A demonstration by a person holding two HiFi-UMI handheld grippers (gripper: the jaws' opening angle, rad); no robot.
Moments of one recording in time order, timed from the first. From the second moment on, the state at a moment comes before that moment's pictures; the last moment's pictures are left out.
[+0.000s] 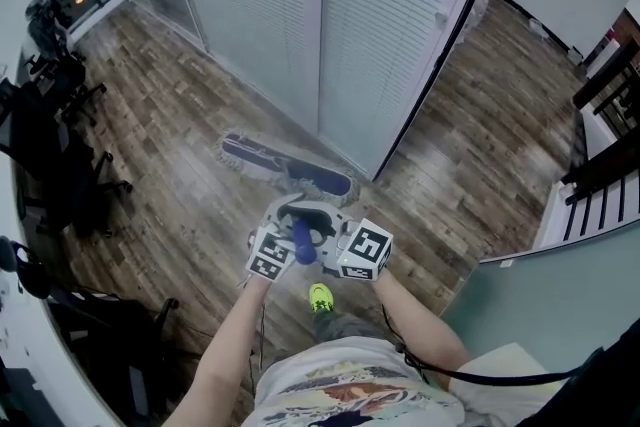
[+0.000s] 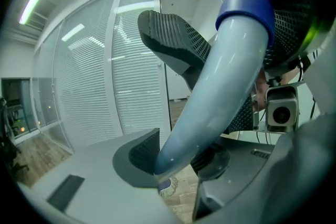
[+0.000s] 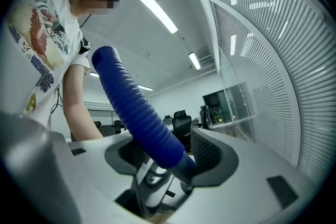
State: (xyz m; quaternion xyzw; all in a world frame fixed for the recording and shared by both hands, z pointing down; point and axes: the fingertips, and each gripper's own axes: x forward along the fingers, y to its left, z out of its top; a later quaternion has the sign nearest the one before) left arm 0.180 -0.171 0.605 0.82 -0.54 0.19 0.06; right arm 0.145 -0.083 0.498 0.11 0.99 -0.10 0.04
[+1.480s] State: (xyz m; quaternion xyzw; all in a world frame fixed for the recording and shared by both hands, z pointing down) left arm 0.248 0.289 0.609 0.76 -0.63 0.14 0.08; right arm 0.228 0.388 0.502 0.22 0.97 -0.08 -0.03
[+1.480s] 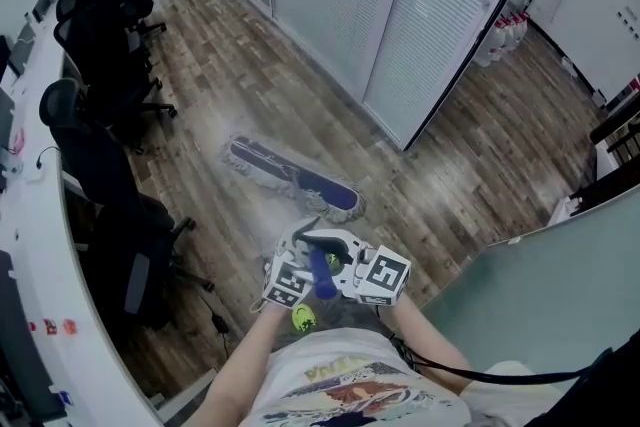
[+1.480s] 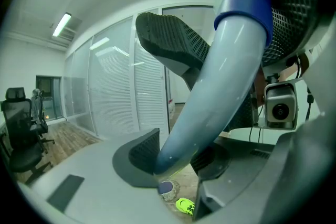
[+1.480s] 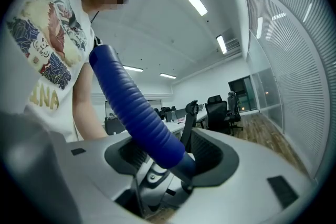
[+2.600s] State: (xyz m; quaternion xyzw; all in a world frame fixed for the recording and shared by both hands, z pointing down) left arm 0.086 -0.033 0.581 0.74 -0.66 0.14 0.08; right arm 0.083 0.059 0.475 0.30 0.95 -0.10 0.03
